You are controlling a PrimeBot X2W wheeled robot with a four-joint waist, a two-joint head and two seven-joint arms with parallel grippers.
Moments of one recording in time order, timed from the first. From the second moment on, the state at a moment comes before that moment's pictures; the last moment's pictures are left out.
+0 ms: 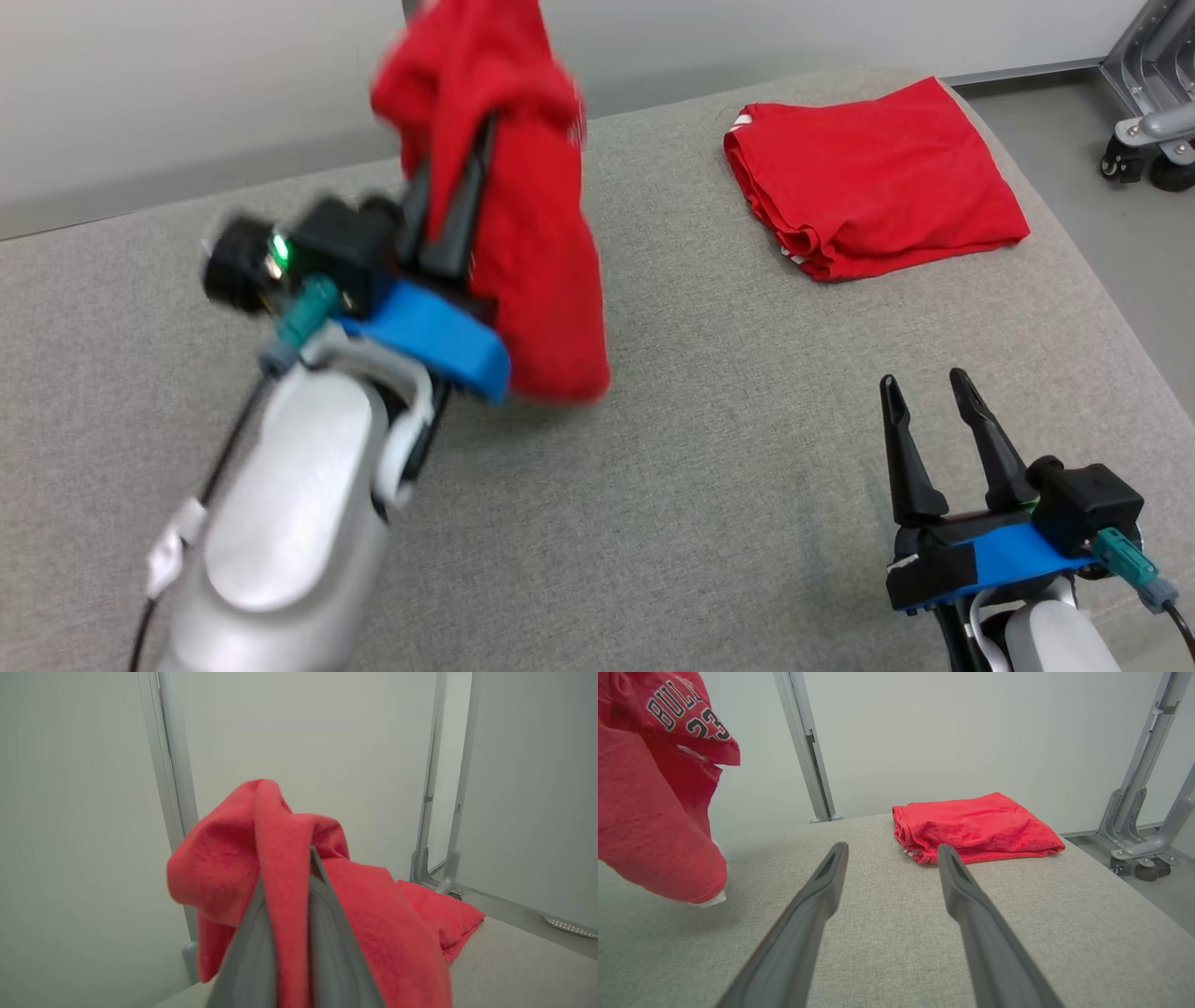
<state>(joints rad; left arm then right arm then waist) -0.64 0.16 -0.40 0.25 -0.26 -0.07 -0.09 -0.16 -0.05 0.03 0.22 0.19 0.13 -0.26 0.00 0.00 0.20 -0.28</state>
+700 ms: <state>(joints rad) -0.36 0.09 -0.50 0.46 -0.28 -0.05 -0.24 -0.13 -0.05 0.04 0.24 0.18 0.13 -0.26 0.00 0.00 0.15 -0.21</state>
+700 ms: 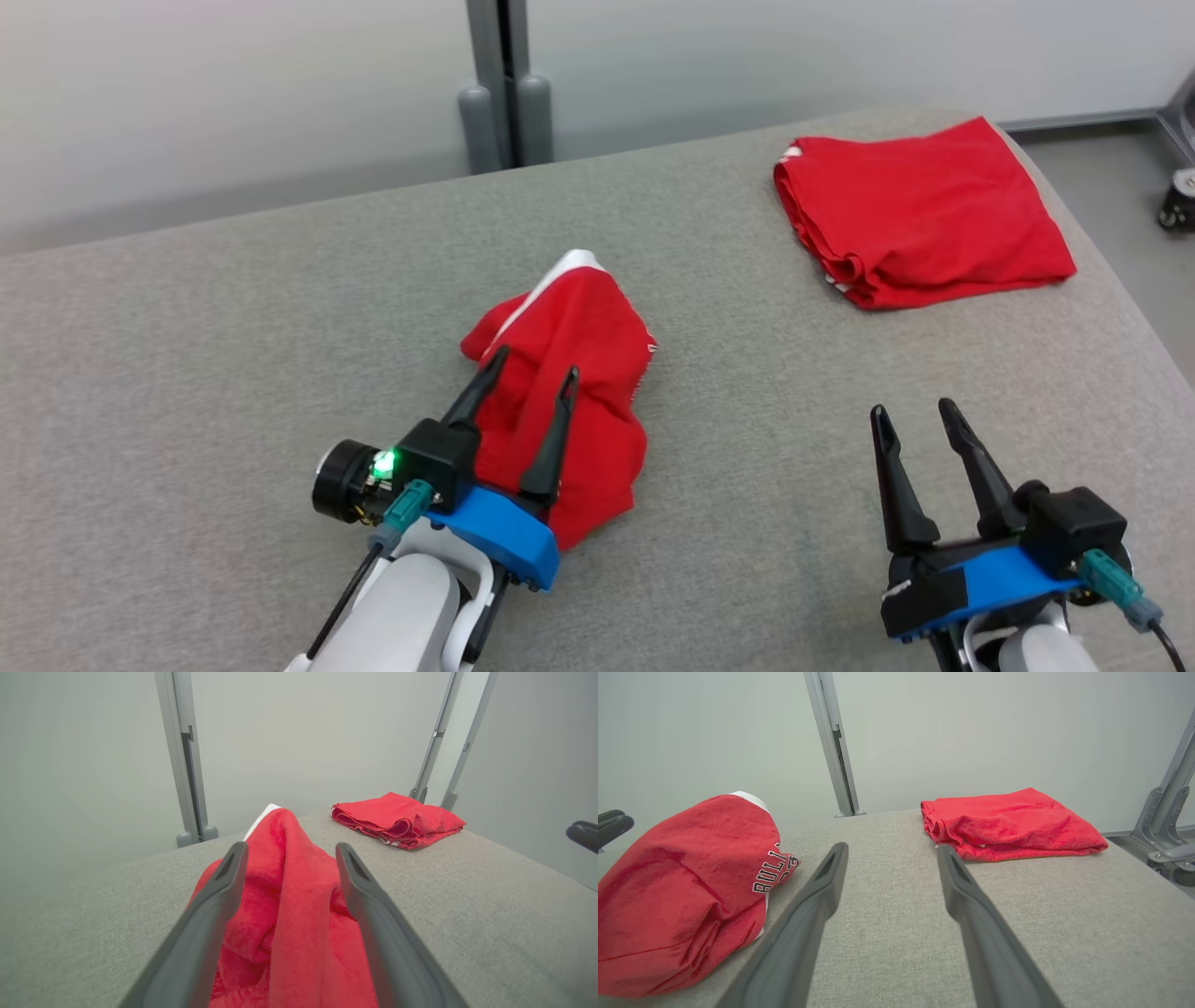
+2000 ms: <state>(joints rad) 0.08 0.16 -0.05 0.17 -0.21 0.09 -0.26 -0.03 -0.05 -0.01 0.28 0.16 0.13 -0.26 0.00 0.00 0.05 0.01</state>
